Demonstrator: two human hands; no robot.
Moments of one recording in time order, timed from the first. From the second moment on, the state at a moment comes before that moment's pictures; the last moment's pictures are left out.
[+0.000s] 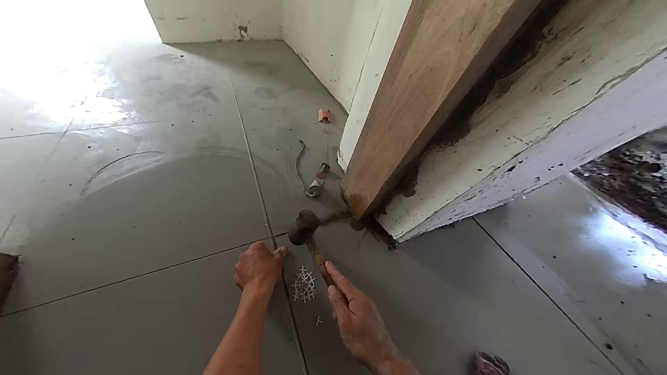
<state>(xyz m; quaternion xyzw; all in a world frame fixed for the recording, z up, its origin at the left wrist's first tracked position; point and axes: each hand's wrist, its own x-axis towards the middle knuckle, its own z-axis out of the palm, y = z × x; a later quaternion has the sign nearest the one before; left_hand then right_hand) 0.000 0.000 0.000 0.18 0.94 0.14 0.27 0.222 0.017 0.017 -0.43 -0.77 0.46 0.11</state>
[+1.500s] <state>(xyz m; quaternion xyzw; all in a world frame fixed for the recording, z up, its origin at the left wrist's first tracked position) -0.040 -0.088 -0.060 0.39 0.85 0.35 -0.08 0.555 0.108 0.065 -0.35 -0.92 0.03 -0.14</state>
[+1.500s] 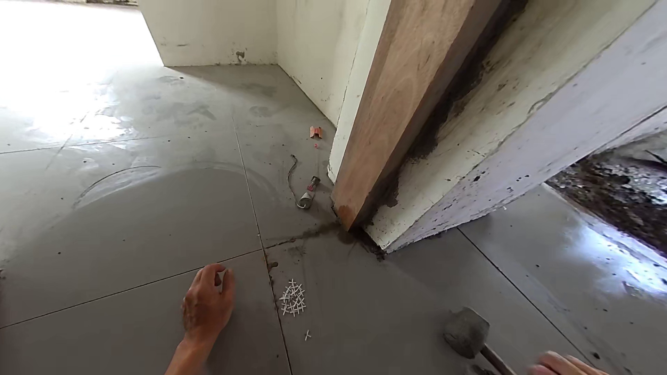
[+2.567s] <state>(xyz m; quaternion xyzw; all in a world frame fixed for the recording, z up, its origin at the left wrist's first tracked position) -0.051 -0.089 -0.076 0.31 0.86 0.38 -0.10 0.037 0.252 0.053 -0.38 -0.92 0.09 0.11</state>
